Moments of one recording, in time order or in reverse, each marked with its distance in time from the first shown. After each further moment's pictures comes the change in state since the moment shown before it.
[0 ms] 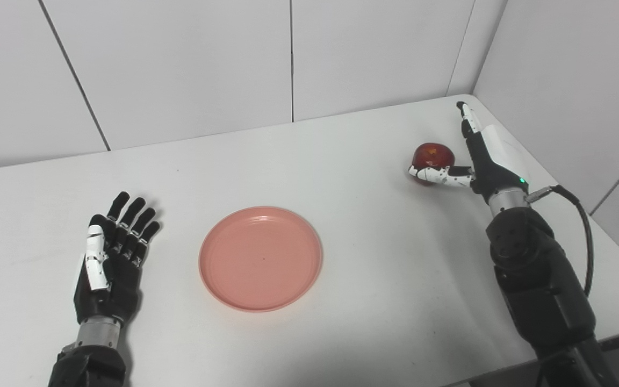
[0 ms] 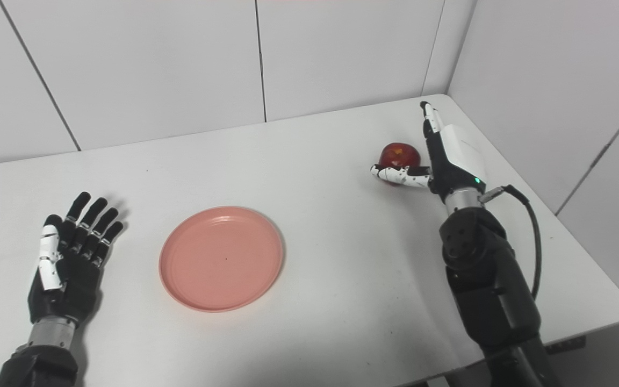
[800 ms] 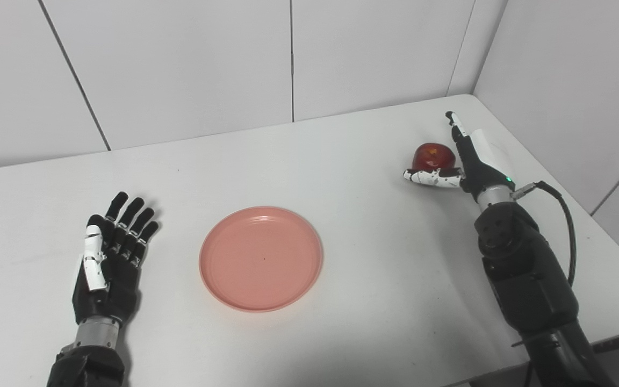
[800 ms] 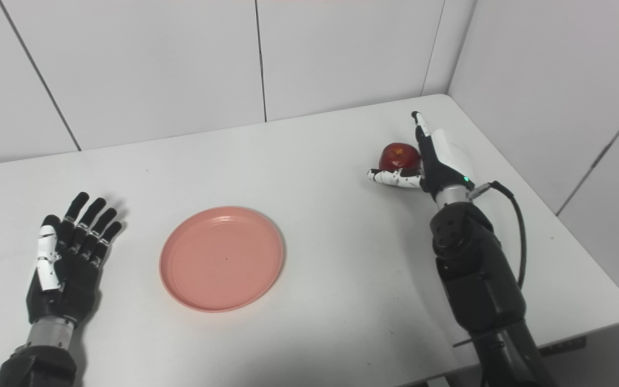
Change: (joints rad) left arm 0.000 0.000 0.005 -0.003 -0.009 0.004 0.001; right arm -0.057 0.009 0.012 0.124 0.005 0.001 -0.012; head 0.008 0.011
